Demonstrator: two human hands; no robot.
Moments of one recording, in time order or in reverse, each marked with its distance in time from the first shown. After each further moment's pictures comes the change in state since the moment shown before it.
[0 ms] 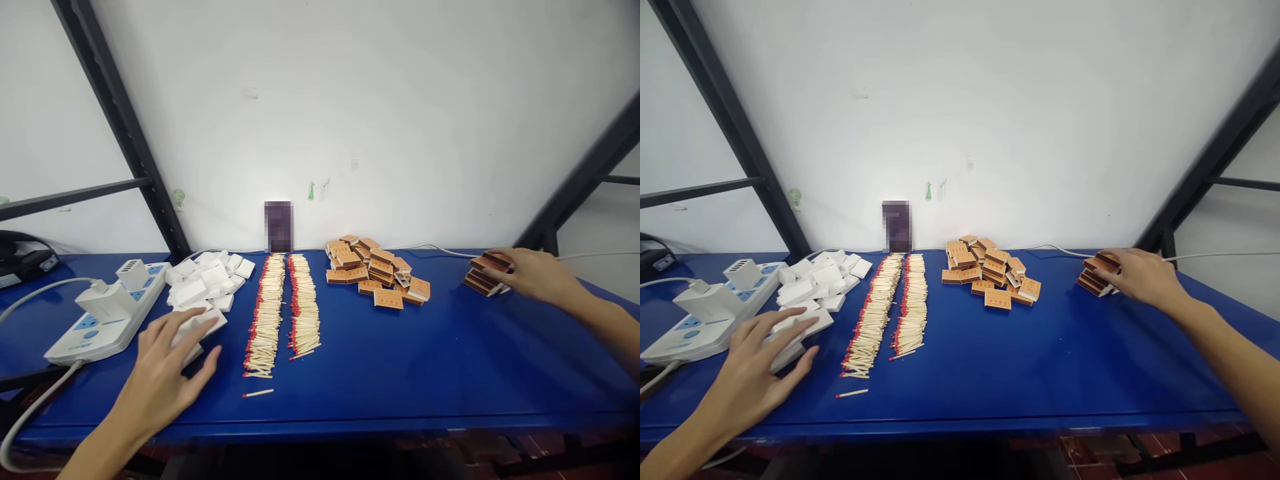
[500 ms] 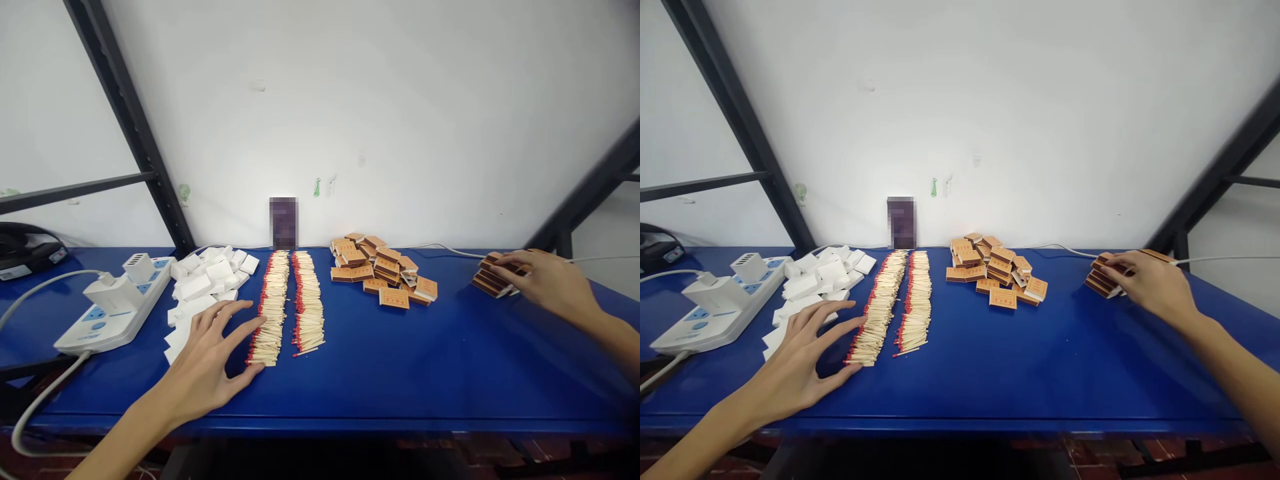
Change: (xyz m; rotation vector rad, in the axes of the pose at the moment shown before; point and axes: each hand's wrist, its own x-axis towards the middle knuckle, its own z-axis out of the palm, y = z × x) left_hand 0.022 0.030 0.006 -0.119 -0.249 0.111; right_hand -0.017 -0.009 0.004 0.092 0.080 -0.001
